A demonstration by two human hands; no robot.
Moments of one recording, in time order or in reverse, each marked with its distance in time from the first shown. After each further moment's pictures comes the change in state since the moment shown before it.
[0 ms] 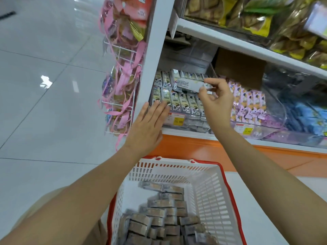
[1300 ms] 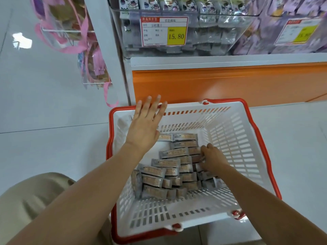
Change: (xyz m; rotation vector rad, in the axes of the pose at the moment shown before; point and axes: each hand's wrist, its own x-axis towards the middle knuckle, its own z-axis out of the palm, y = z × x) left_hand -0.111 0.064 0.117 -0.139 -0.549 0.058; right_hand -0.307 0.253 -0.051 -1.000 -1.135 0.581
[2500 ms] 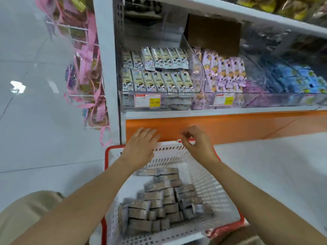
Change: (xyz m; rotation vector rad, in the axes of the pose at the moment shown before) left_hand 0.014 0.005 -0.104 0.076 0.125 0.209; right_hand -0.067 -0.045 -0.206 0.546 0.847 -0.403
